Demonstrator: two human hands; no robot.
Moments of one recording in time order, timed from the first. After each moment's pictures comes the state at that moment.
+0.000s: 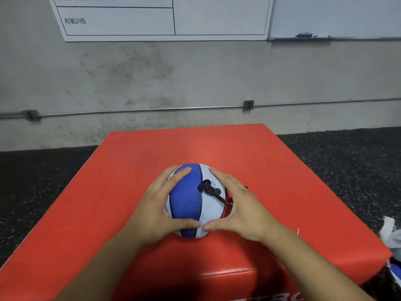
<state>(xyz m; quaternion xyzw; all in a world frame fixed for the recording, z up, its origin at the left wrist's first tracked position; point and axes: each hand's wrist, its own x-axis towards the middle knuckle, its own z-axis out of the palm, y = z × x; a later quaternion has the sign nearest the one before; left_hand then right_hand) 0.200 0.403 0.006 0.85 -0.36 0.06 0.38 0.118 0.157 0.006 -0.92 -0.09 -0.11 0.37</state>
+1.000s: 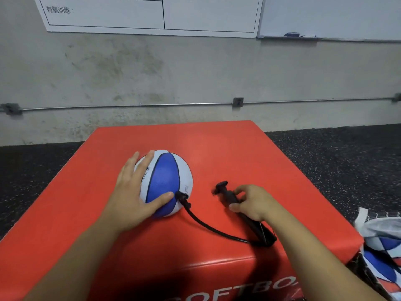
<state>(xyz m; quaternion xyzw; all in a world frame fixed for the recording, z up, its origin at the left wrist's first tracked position) 0.220 0.418 -0.001 0.87 -0.30 0.15 0.35 0.128 0.089 -0.017 -0.94 0.21 0.07 0.25</state>
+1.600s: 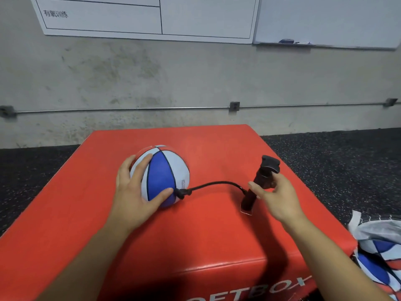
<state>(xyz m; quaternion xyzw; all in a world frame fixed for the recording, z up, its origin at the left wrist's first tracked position) 0.221 0.395 -0.010 0.85 -0.26 0.22 0.41 0.097 0.051 -0.014 -0.84 0.18 -0.30 0.41</state>
